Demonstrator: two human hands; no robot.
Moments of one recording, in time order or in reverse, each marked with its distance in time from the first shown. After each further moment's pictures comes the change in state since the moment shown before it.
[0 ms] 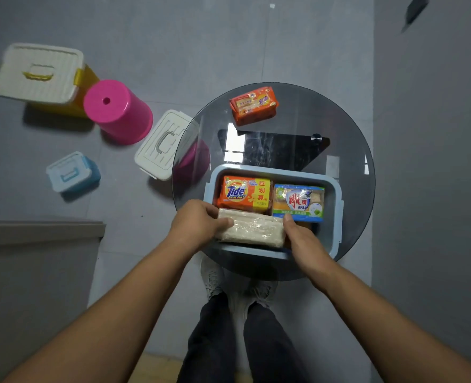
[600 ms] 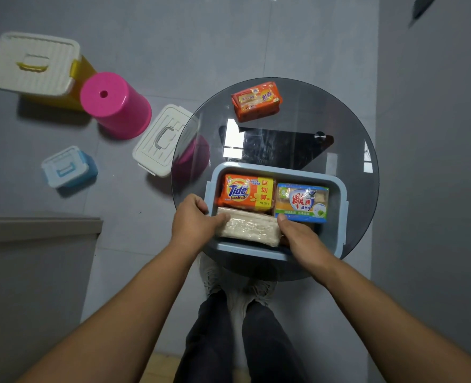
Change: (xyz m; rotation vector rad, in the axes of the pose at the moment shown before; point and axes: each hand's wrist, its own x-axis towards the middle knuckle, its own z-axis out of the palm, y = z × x) left_hand 0.019 -0.019 0.016 -0.124 0.260 -0.027; right_hand 0.022 0.002 0.001 -0.116 -0.065 -0.036
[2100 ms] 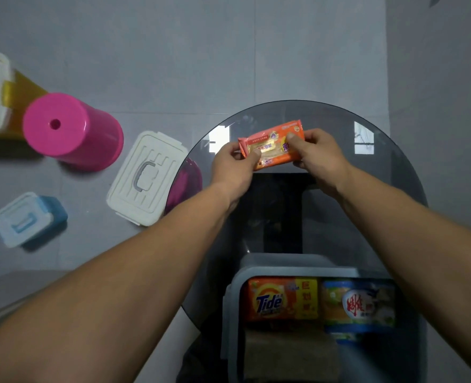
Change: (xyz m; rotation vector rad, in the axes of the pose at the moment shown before) left_hand 0.245 0.161 0.055 -0.446 -0.254 0.074; right_hand 0.289 -0.149 -0.076 0.186 0.370 -0.105
